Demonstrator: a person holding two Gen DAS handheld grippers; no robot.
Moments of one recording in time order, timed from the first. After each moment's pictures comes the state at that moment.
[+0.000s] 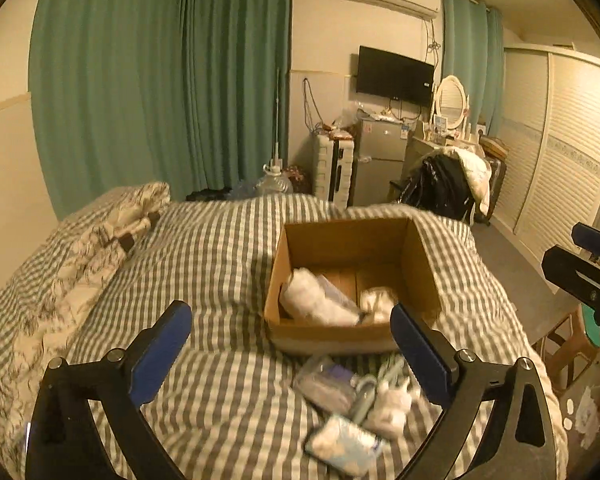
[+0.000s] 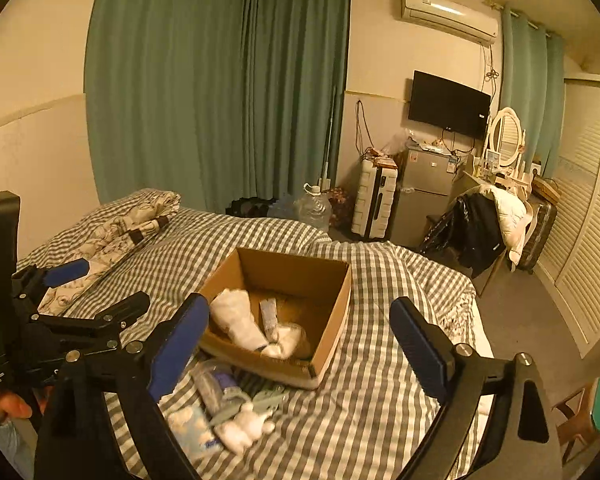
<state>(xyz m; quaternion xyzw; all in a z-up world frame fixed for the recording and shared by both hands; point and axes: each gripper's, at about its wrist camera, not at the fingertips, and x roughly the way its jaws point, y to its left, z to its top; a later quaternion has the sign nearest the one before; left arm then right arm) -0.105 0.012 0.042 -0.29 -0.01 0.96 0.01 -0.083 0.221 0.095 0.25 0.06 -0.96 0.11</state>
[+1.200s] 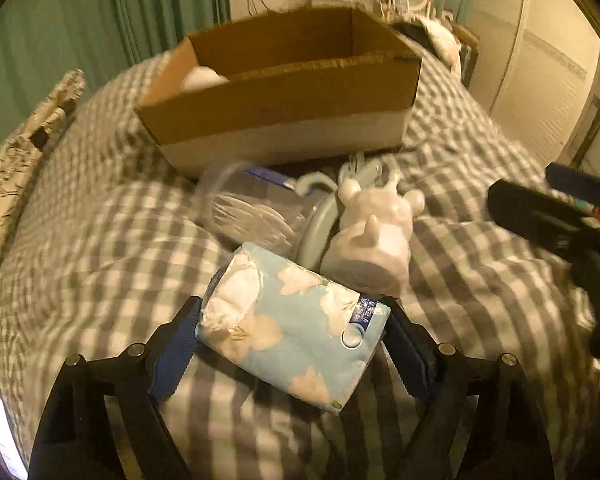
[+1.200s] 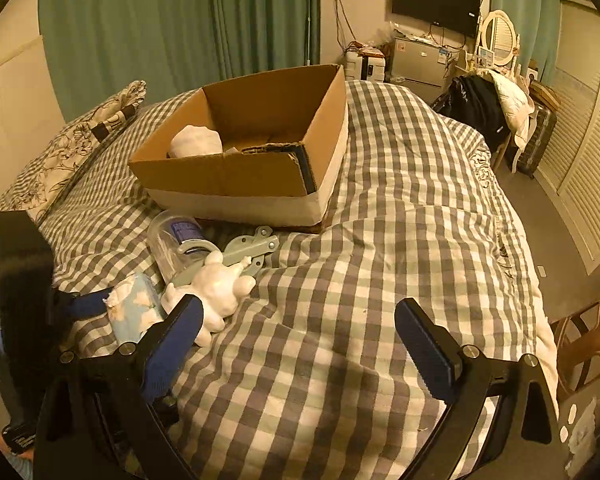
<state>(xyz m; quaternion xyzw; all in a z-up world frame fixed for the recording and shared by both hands) -0.095 0.073 -0.119 -0.46 0.05 0.88 0.08 -0.097 0.234 -0.072 0.41 0.03 -0.91 0.07</state>
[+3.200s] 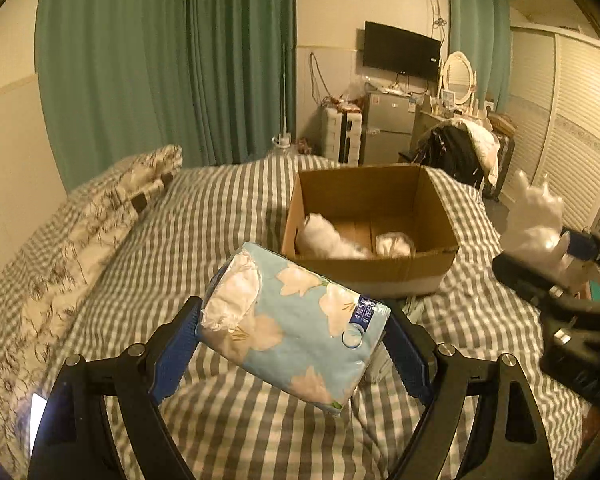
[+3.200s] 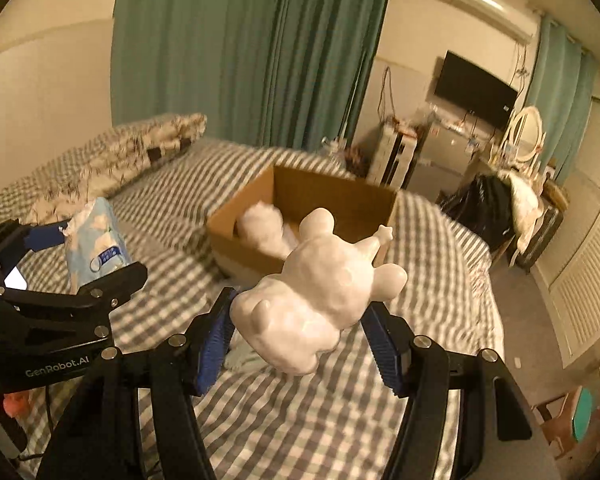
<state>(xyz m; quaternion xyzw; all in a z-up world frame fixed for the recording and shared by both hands) -0.080 0.000 0.011 -0.33 0.01 0.94 0.00 -0.068 0.168 0.030 0.30 0.13 -0.94 0.12</state>
